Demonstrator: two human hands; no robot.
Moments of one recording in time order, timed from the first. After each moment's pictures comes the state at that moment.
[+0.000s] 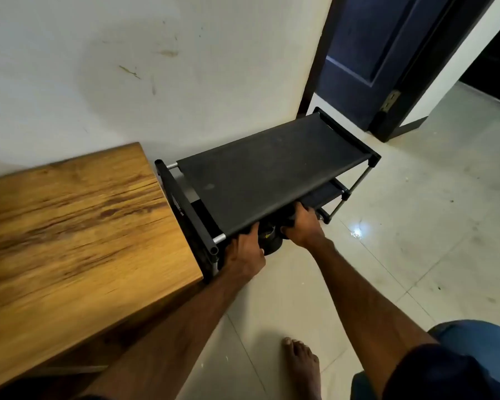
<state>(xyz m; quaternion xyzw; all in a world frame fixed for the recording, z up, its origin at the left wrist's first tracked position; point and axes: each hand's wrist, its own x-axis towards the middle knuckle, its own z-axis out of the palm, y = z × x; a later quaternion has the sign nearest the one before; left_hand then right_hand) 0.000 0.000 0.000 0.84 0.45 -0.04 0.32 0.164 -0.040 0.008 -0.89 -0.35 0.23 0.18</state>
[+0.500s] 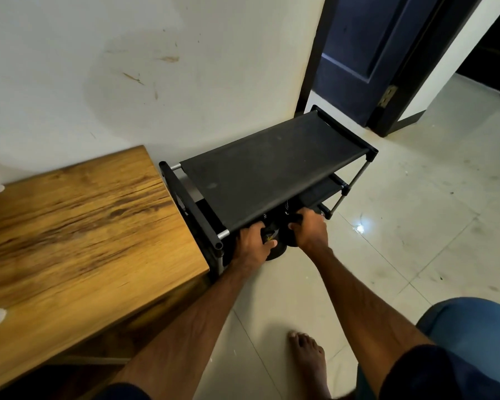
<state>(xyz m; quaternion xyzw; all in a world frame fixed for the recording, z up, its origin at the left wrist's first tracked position) 0.001 0.000 -0.012 0.80 0.44 0.07 0.40 0.142 -0.068 0.009 -0.91 -0.29 0.17 0.24</state>
